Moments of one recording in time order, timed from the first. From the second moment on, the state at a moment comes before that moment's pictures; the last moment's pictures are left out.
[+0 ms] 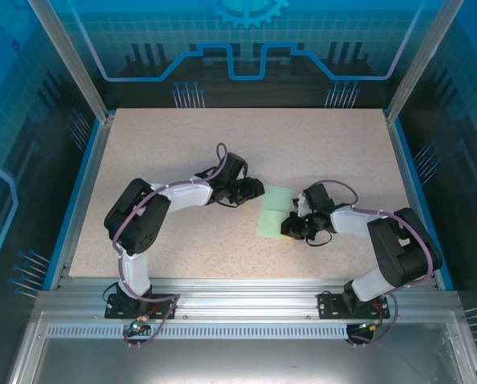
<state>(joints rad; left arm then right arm) -0.59 1.90 1.16 -0.10 0.33 -0.93 0.35 1.53 0.58 -0.22 -0.53 0.60</state>
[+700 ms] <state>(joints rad) -0.72 2.03 1.18 -0.06 0.42 -0.96 0.36 1.47 0.58 -0.27 -0.52 0.58</state>
